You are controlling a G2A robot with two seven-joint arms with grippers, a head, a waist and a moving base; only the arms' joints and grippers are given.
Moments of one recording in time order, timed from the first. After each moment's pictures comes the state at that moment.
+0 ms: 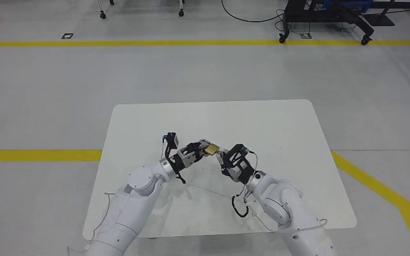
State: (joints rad) left arm 0.95 -1.43 -1.14 -1.09 -0.40 -0.18 -0.72; right arm -1.26 -1.24 1.21 -1.71 -1.22 -0.40 0.32
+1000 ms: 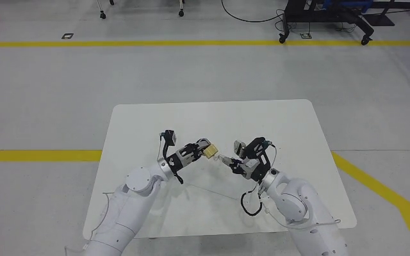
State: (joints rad) left arm 0.95 -1.42 -1.15 -1.10 -0.32 -0.28 -0.71; right arm -1.28 -1.22 1.32 -1.70 -0.95 -0.46 0.34
